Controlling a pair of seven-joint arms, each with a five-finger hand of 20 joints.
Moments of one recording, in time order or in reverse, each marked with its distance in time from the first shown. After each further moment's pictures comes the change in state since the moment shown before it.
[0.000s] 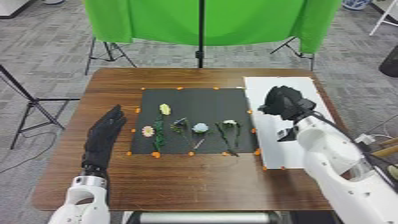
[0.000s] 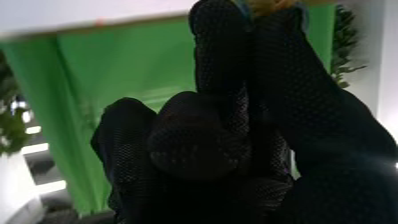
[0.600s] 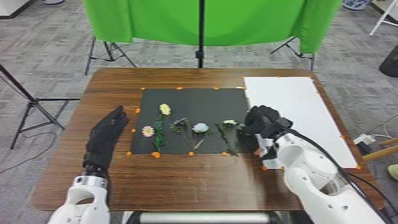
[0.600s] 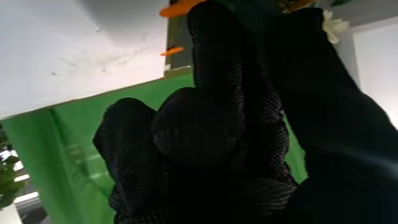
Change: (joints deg) left arm 0.0 -0.4 -0.3 0.0 0.2 -1.7 -0.9; right arm -3.2 -5.2 -2.6 0.5 0.0 -2.1 -1.2
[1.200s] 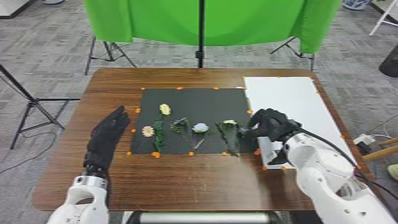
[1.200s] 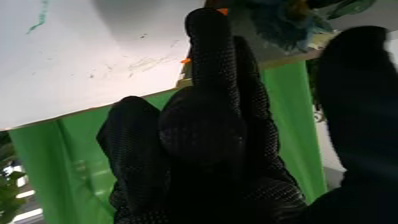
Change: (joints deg) left arm 0.0 -0.1 -0.4 0.1 0.4 -1.6 -0.8; right arm -3.9 0.3 6.3 -5.2 1.6 -9.3 -0.6
